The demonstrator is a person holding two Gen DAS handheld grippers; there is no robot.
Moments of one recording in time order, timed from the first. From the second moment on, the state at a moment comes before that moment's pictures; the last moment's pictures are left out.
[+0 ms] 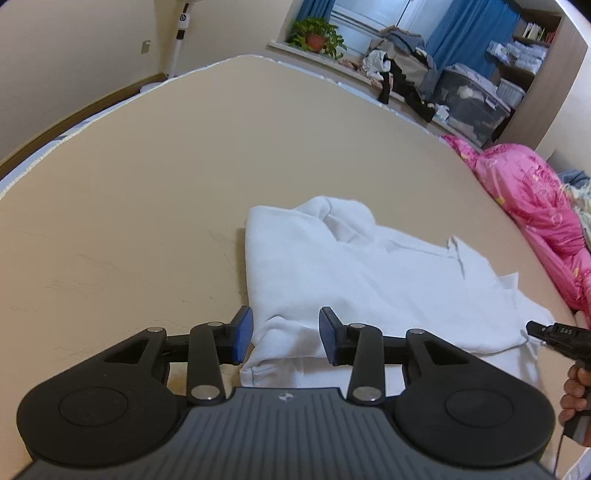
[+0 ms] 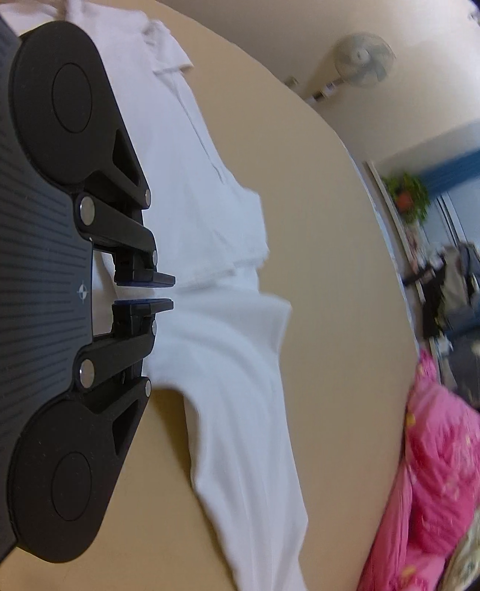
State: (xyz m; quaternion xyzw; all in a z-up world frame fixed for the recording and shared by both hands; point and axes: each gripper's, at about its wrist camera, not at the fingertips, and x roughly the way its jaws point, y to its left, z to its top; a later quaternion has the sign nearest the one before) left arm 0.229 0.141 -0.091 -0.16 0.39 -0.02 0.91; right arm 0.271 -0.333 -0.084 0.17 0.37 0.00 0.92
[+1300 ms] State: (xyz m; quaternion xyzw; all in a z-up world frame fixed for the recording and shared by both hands) left arm 0.247 0.107 -0.118 0.00 0.48 -0.03 0.88; right arm 0.263 -0.529 -0.105 0.28 0.34 -0.16 0.88
